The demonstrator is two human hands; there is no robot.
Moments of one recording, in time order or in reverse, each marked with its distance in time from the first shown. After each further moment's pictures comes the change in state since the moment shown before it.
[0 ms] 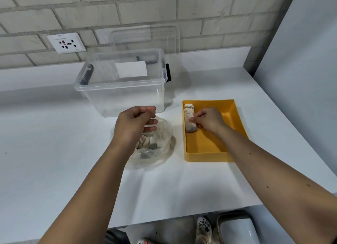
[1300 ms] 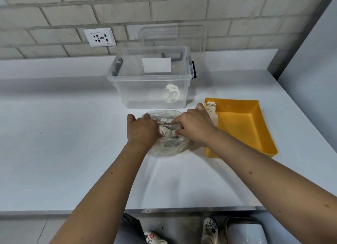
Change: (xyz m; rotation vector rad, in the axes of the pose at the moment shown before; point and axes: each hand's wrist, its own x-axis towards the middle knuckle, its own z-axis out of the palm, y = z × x) left_hand 0.016 -0.051 -0.048 1.669 0.036 0.303; right_hand -0.077 -0.099 0.056 -0.856 -0.145 -0.690
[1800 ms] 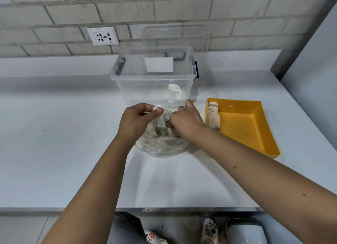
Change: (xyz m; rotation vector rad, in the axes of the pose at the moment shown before) left_hand -0.012 -0.025 -0.032 -1.378 0.049 -0.256; right_hand 0.024 -0.020 0.010 -0.339 -0.014 -0.067
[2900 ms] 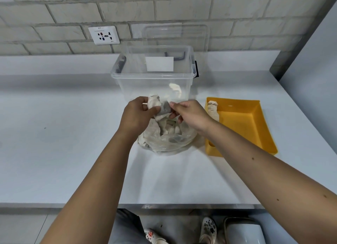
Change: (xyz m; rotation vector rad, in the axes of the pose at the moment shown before) left_hand -0.004 0.019 0.002 0.125 0.025 -0.007; right_hand -0.013 0.015 -0.009 1.500 0.045 0.419
